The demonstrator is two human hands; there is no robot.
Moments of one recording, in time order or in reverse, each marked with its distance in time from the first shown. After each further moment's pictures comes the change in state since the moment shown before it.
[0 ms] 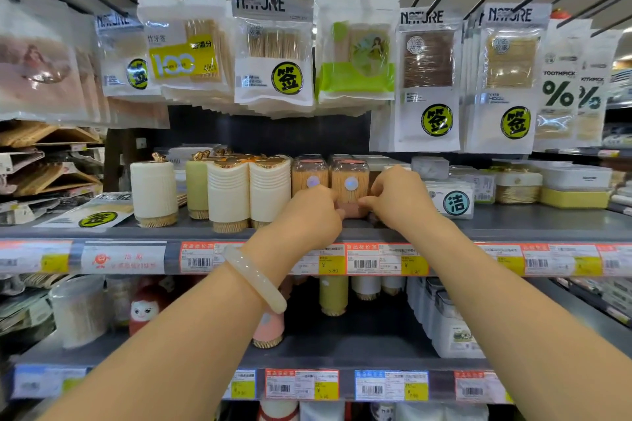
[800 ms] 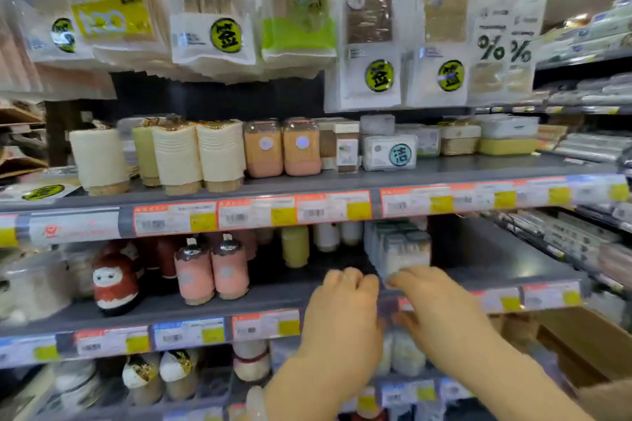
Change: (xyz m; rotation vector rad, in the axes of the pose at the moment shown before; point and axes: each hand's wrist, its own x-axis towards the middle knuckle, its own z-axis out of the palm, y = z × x) left_hand -0.137 0.048 0.118 0.166 -0.018 0.317; right_hand -0.202 0.082 0.000 -0.234 -0.250 -0.105
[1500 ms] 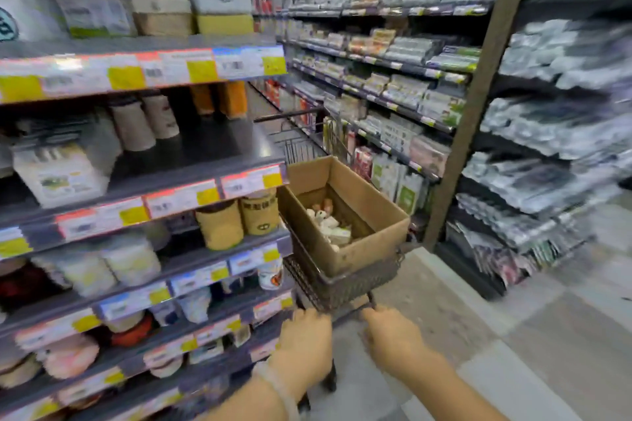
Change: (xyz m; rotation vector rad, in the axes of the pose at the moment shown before) left_hand -0.003 0.324 0.257 0.032 -0.800 0.104; right_hand -0.243 0.332 0.119 0.061 -0.598 0.467
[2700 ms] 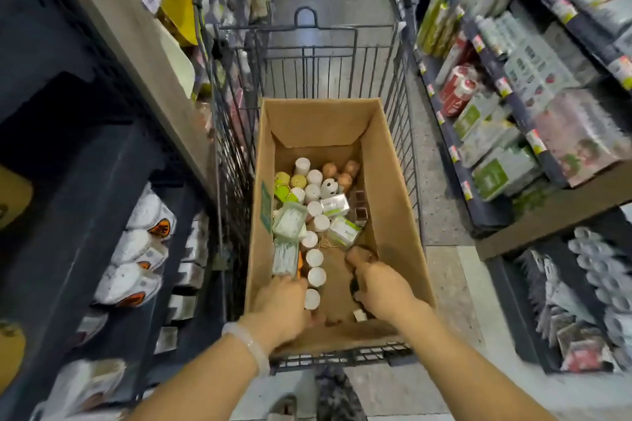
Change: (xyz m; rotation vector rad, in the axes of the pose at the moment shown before) left_hand 0.433 0.005 -0.005 -0.439 -0.308 -0.410; right_hand 0.474 0.207 -0.022 0.029 -0.369 -0.245
